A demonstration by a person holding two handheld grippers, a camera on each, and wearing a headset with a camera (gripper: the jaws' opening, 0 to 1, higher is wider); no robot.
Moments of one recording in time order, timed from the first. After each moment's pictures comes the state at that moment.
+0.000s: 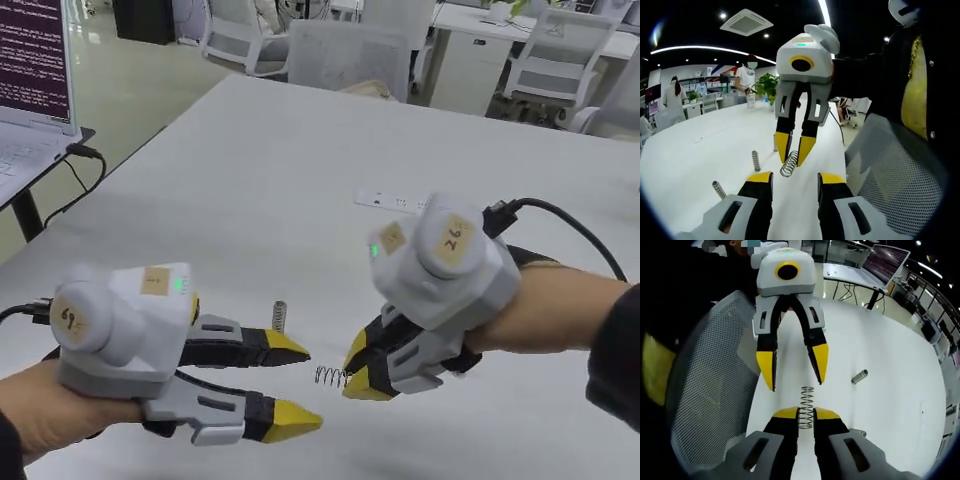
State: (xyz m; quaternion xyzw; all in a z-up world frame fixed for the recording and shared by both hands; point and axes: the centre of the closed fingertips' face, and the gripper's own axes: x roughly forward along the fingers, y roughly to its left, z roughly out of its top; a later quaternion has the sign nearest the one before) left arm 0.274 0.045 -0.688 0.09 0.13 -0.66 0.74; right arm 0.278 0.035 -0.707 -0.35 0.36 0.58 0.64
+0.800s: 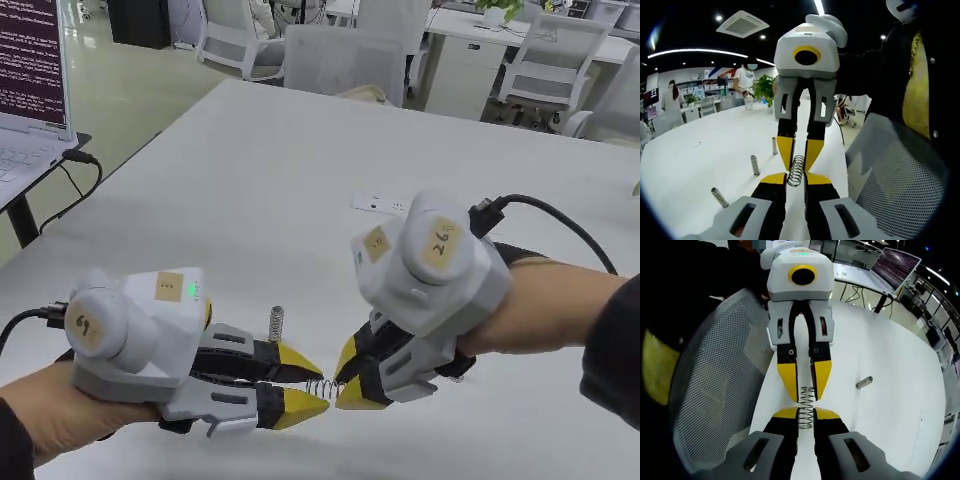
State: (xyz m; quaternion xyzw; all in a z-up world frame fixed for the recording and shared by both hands) left arm 0.277 0.036 -0.686 0.09 0.12 -0.66 0.73; right arm 0.270 0.041 -0.702 -0.37 0.36 0.60 0.62
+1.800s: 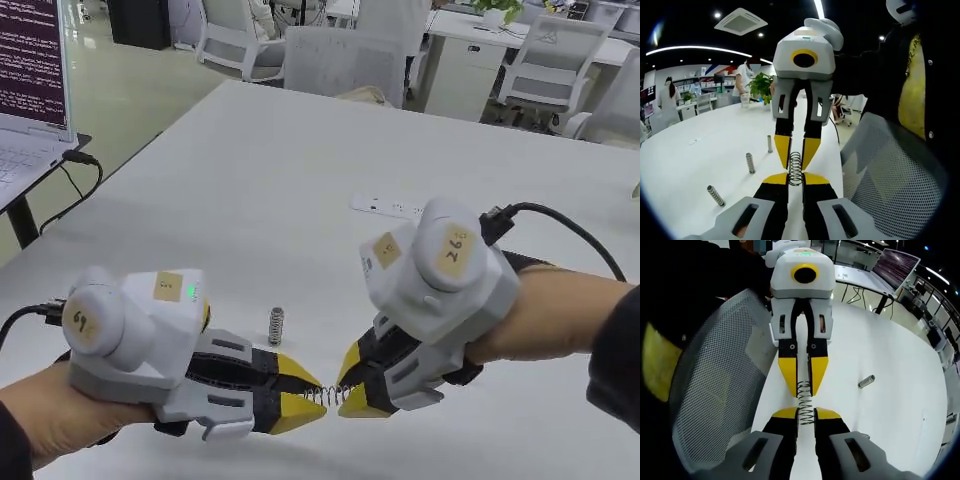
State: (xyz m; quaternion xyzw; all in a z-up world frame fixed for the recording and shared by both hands) left arm 0.271 0.036 -0.689 0.09 0.13 -0.68 0.72; right arm 0.267 0.037 -0.706 -0.36 0.36 0.60 0.62
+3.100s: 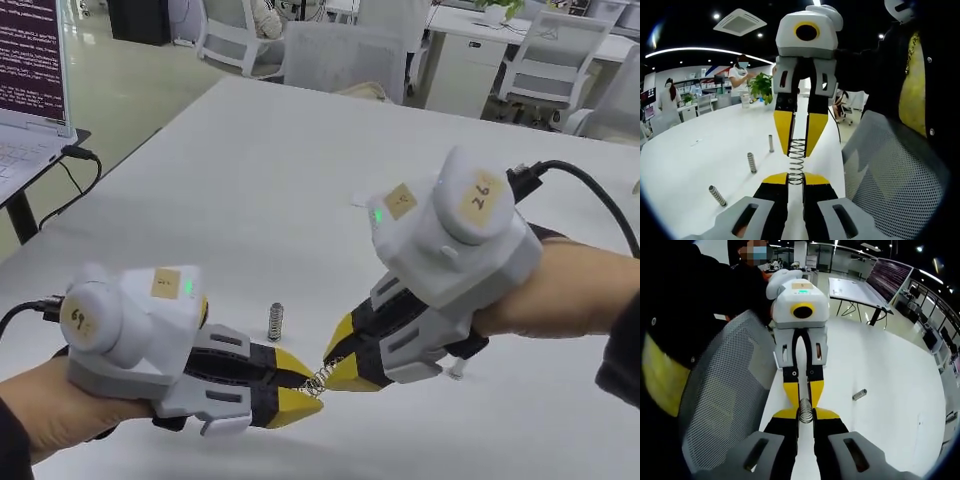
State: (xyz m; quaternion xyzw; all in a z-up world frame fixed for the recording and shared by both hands) left arm 0.272 0.039 -0.690 0.10 0.13 -0.68 0.72; right arm 0.266 0.056 -0.669 -0.33 0.33 0.61 0.64
